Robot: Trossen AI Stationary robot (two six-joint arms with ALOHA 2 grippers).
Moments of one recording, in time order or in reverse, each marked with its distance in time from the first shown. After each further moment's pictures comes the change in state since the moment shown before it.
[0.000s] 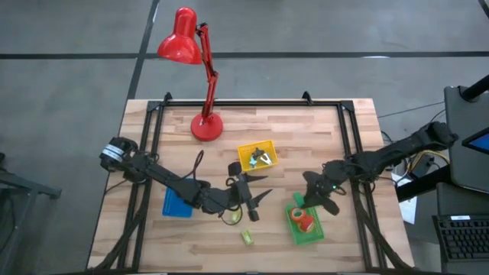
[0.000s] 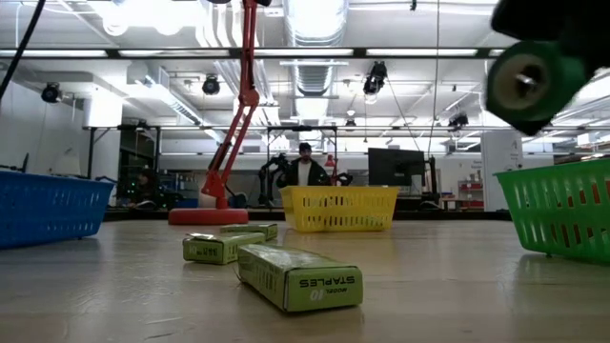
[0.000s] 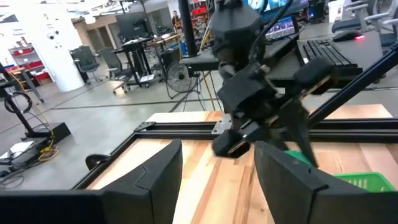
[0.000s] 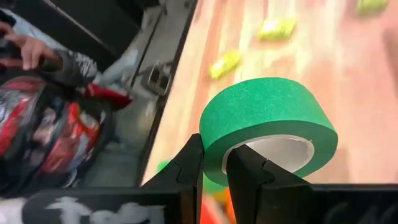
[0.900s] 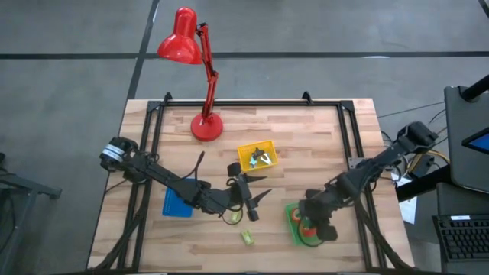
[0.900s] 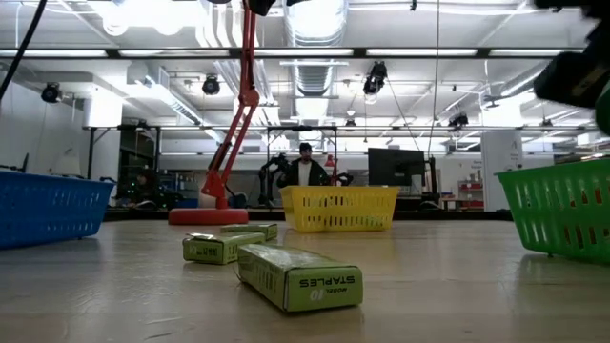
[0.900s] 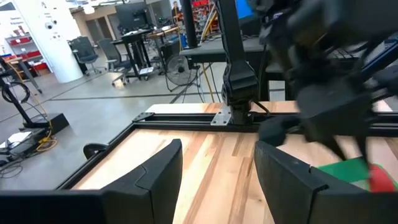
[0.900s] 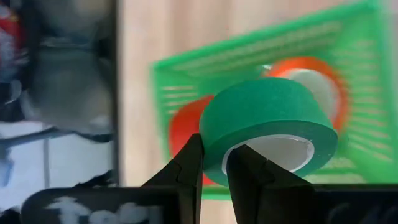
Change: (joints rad) left arm 0.001 0.002 -0.016 -0.024 -0.003 -0.052; right arm 0.267 0.424 0.479 -0.641 0.062 0.073
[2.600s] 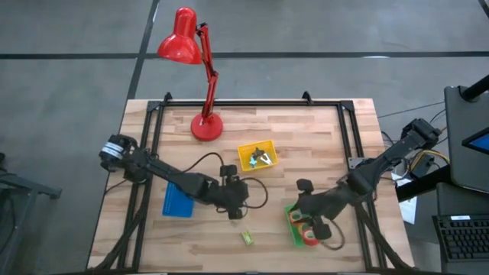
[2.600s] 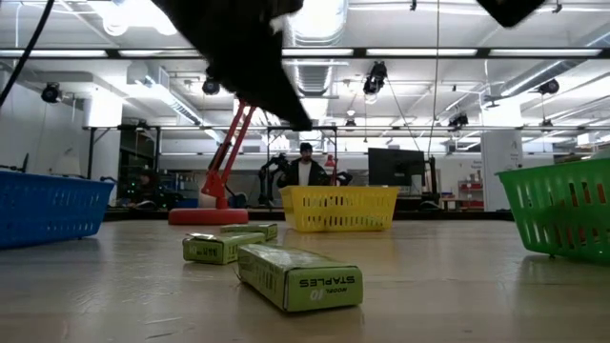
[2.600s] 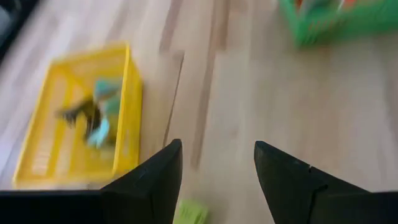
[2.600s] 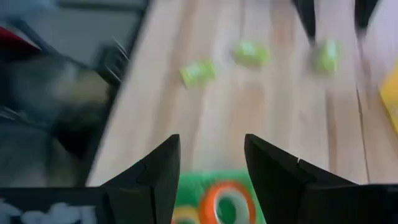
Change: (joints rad) left arm 0.067 -0.023 -0.002 -0.760 0.307 -0.314; right arm 0.056 -0.076 0.106 0.127 0.445 -0.257
